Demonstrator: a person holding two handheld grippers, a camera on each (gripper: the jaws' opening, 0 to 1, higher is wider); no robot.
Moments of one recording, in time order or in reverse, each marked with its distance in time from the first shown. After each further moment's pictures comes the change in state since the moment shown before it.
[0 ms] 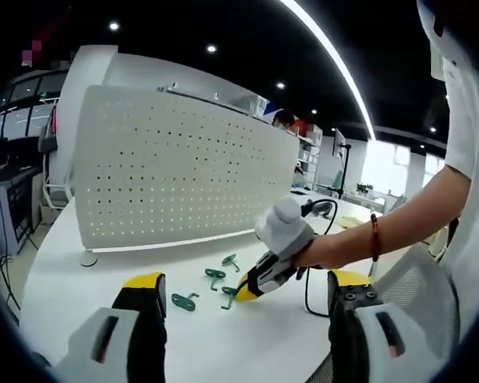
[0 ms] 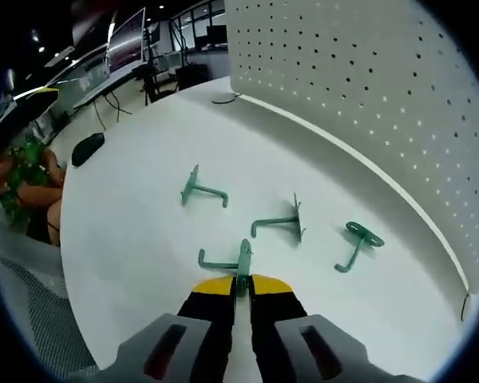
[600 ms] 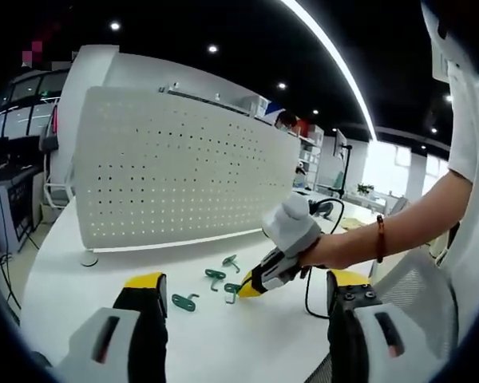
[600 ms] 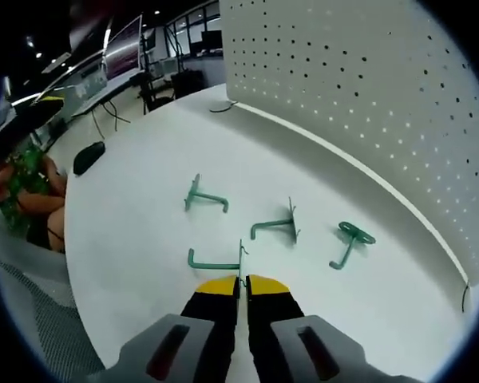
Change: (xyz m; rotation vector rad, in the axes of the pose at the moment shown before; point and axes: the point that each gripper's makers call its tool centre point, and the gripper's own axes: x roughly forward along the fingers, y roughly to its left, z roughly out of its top) left arm -0.001 0.000 0.003 -0.006 0.004 0.007; right arm -0.018 0.003 0.010 0.034 -0.072 -0.023
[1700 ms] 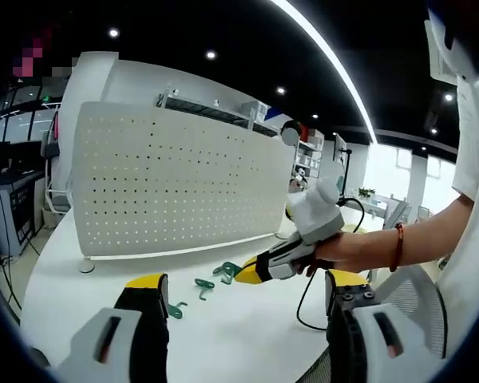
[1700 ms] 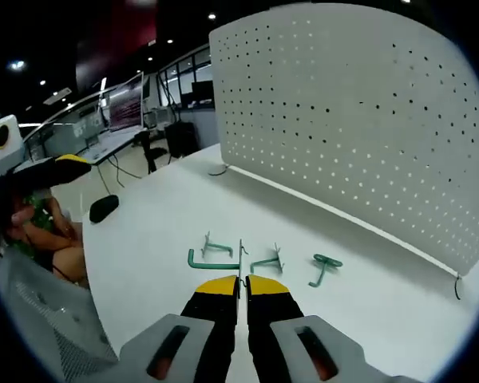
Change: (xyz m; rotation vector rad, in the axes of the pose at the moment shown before) left arm -0.002 -0.031 0.017 0.002 -0.040 0.014; right arm -0.066 0.005 0.035 0.068 -0.268 -0.039
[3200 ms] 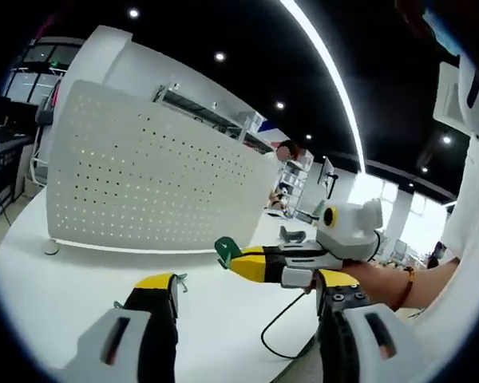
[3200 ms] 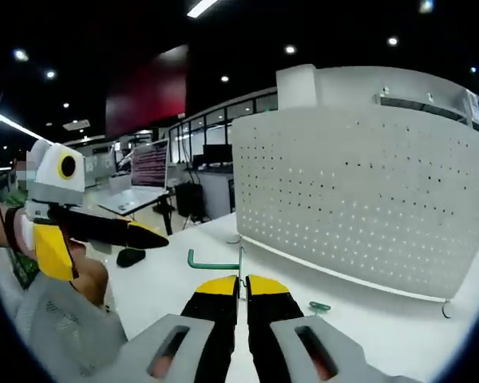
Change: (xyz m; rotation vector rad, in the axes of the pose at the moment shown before) left arm 0.019 -0.043 0.021 -0.177 -0.047 -0.113; right arm -0.083 0.031 0.055 -0.059 -0.357 0.020
